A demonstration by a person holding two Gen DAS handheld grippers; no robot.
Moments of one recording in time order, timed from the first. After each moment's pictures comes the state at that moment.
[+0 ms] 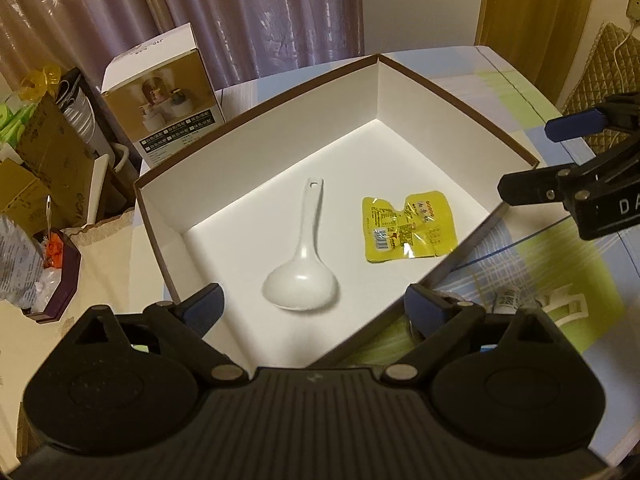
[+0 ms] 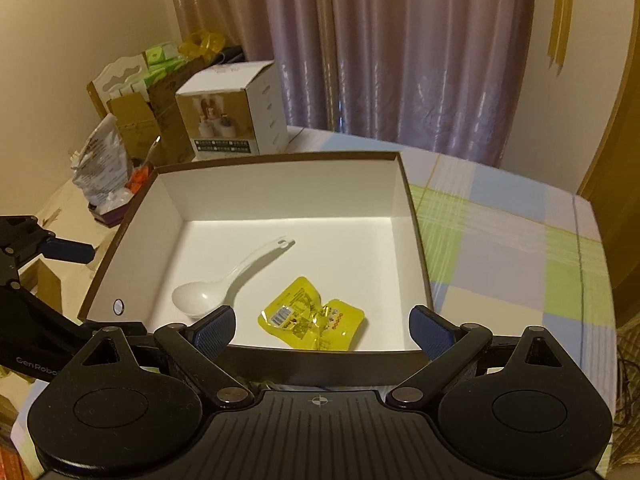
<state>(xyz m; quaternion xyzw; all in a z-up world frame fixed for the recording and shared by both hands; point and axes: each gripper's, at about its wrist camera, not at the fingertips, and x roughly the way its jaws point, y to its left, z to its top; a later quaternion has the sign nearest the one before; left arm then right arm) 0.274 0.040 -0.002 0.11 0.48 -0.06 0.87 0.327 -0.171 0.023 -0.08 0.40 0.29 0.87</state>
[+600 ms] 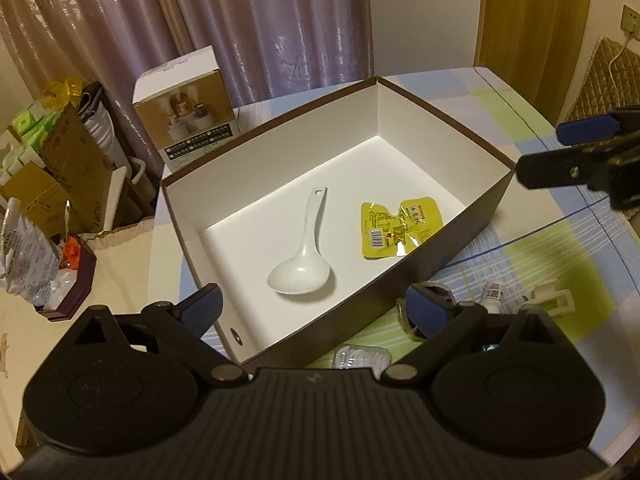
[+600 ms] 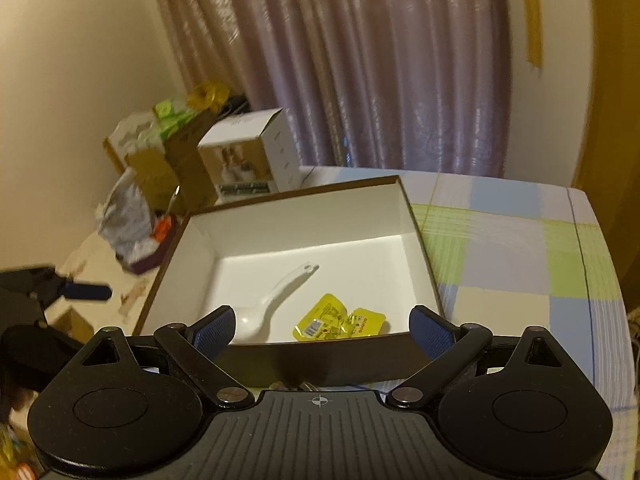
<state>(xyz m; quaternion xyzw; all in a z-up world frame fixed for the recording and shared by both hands) 0.227 0.038 0.020 0.11 0.44 -0.04 0.89 0.283 -0.203 0.047 0.01 0.36 0.29 0.88</state>
